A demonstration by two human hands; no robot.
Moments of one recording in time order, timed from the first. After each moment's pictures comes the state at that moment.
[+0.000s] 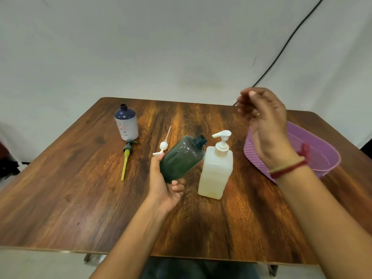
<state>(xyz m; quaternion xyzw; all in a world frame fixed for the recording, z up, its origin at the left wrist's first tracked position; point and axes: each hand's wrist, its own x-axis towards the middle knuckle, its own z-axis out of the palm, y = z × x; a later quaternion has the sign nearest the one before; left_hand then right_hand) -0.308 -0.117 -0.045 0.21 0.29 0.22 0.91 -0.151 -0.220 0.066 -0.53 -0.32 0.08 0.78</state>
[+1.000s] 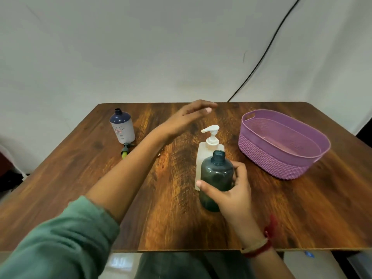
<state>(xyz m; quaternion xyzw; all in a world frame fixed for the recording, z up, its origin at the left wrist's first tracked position) -0.225 -0.073 0.043 0.84 0.01 0.14 0.53 -0.242 -0.271 -0.043 -0.68 -0.27 0.09 0.68</state>
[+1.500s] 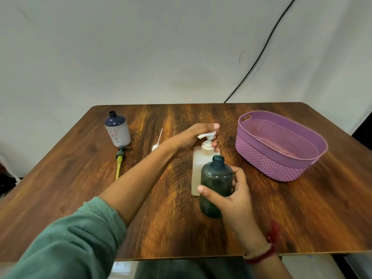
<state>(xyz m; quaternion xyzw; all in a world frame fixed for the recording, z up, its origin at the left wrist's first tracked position) -0.197 -0.089 0.008 0.72 -0.05 -0.02 0.69 -0.232 -0.276 -0.049 -0.67 -0.25 0.14 0.69</state>
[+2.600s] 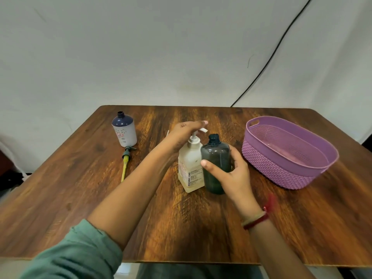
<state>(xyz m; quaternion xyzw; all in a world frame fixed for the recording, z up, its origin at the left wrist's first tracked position) -0.225 -0.075 0.019 0.70 0.23 0.16 0.66 -0.198 -0.238 -0.027 -0.67 -0.31 0.11 0.66</state>
